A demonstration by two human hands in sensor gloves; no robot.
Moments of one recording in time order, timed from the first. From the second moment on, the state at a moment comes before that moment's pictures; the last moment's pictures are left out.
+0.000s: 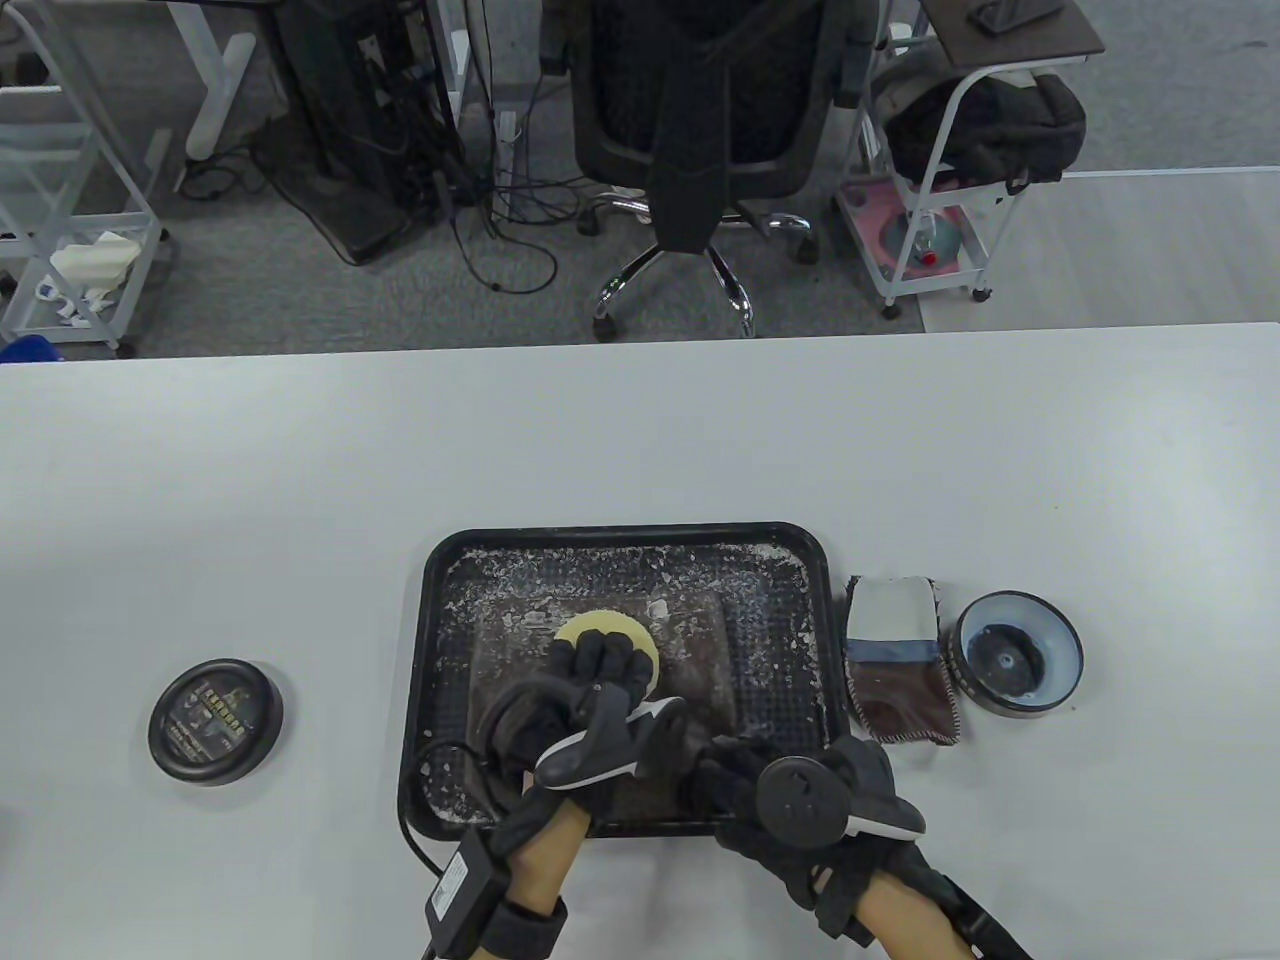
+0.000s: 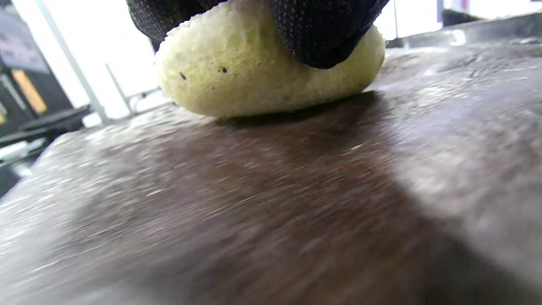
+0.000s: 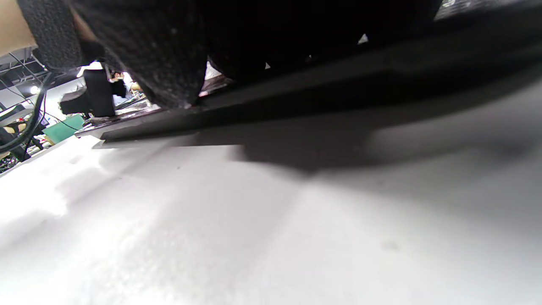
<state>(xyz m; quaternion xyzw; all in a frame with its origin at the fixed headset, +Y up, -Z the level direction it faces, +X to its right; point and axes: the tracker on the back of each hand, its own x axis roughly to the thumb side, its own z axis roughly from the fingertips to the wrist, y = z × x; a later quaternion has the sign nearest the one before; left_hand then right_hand) -0.081 -0.751 -0.221 -0.06 -0.23 -0.13 0.96 0.108 -0.775 -0.157 0.29 0.13 0.93 0.17</state>
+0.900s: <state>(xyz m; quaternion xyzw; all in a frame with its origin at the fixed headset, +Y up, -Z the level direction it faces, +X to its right) -0.188 -0.745 -0.214 -0.12 -0.10 -0.11 0.98 0.105 -0.774 -0.155 0.30 0.11 0.93 0.16</state>
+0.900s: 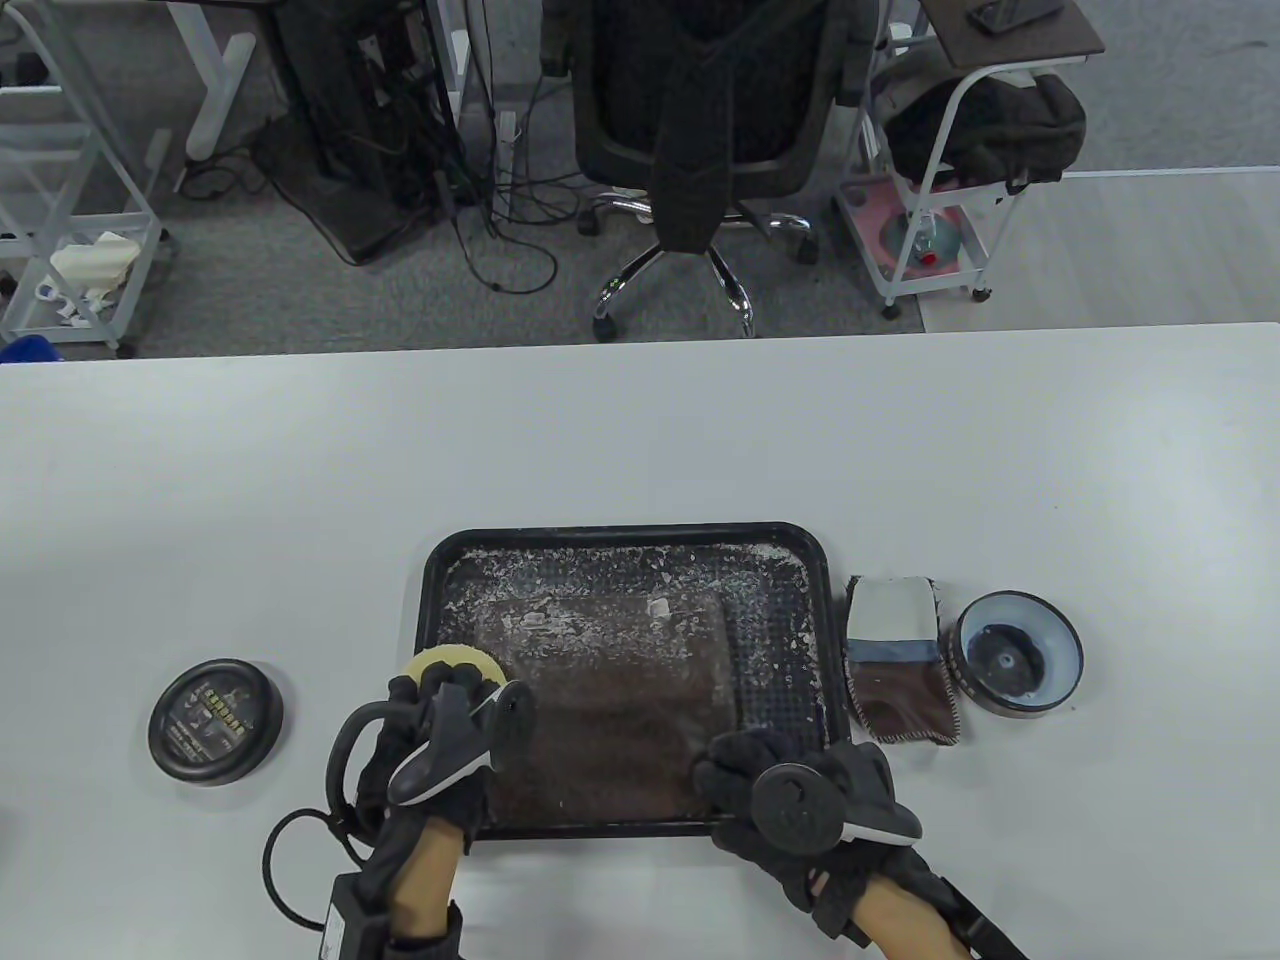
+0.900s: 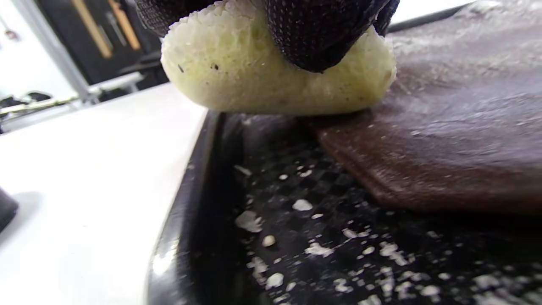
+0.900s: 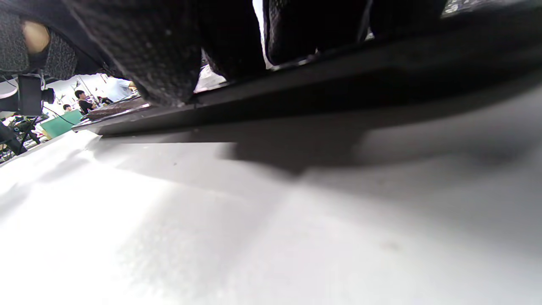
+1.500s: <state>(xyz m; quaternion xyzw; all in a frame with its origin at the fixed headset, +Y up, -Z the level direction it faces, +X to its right) -0.092 -0.754 -0.197 -0.07 -0.27 -0.13 0.95 0.111 -0.770 -0.156 0.29 0.11 0.93 0.18</state>
